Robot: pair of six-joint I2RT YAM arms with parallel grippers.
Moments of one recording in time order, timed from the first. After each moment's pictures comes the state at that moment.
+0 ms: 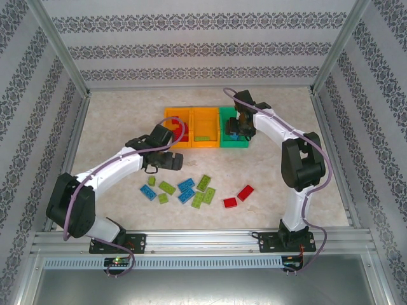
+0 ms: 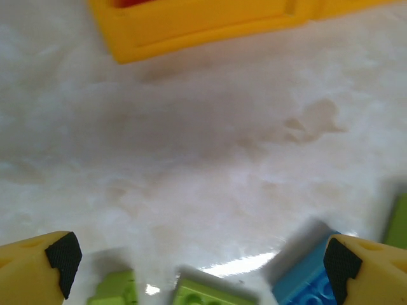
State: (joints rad) left arm -0.53 1.47 1.02 -0.69 -0.08 -0.32; right arm 0.32 1.95 1.53 -0.74 -0.03 0.38
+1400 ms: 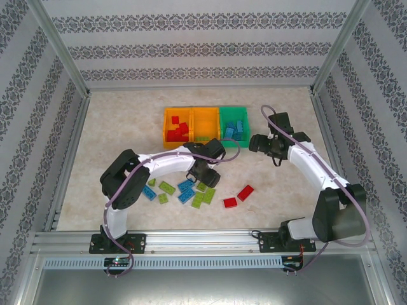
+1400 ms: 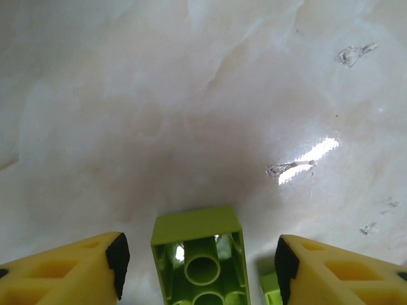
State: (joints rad) left arm -0.84 1.95 1.36 -0.73 0.03 -0.25; right arm 0.15 1.37 0.98 -0.67 -0.03 0.42
